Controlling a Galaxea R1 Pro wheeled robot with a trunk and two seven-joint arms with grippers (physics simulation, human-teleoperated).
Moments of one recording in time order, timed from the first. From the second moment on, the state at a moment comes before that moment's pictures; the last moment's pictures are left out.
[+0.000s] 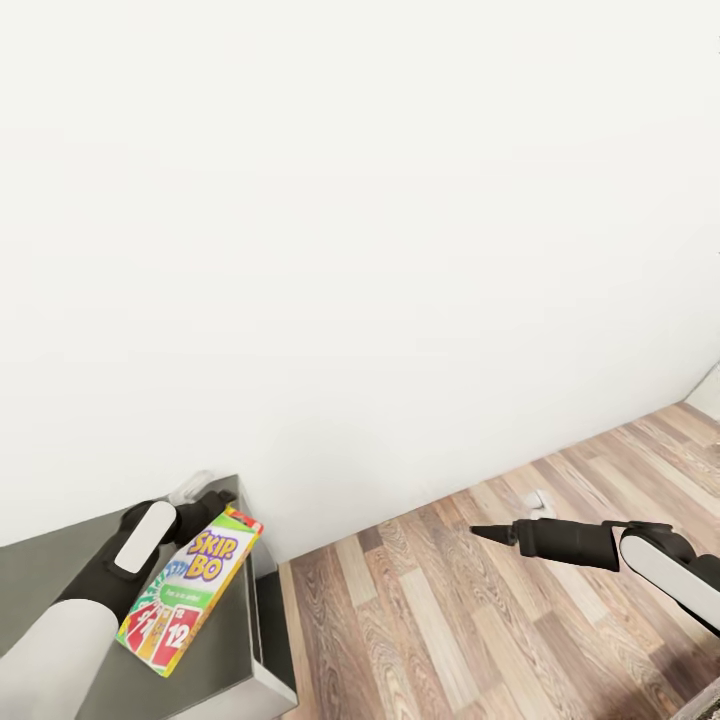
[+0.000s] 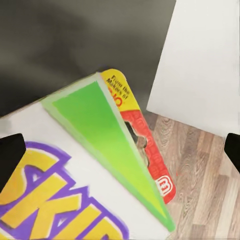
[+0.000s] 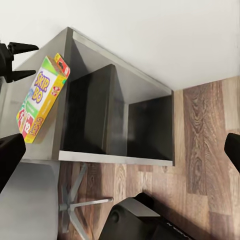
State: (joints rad) left arm -0.69 0.20 -0.04 -0.79 0.99 0.55 0.36; right arm -0.61 -0.77 0.75 -1.26 -1.27 0.55 0.50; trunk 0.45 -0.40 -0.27
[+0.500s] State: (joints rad) left arm -0.69 0.20 -0.04 -0.79 0.99 0.55 0.36; right arm -0.61 -0.77 0.75 -1.26 -1.27 0.55 0.50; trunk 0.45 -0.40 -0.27
